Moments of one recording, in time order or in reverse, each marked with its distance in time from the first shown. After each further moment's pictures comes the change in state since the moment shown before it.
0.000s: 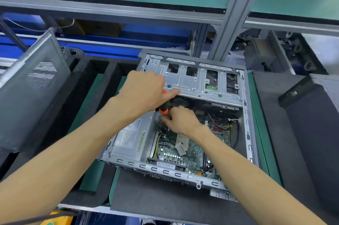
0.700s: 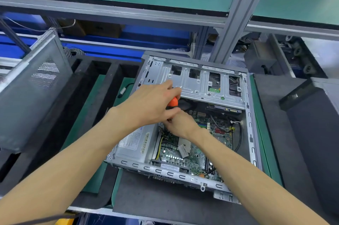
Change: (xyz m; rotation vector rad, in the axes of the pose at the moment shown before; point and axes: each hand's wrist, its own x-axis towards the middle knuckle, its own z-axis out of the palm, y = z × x) left_hand -0.018 -0.006 0.007 -0.331 -0.098 0.273; right_hand 0.003 -0.008 0.008 0.120 -0.061 0.062
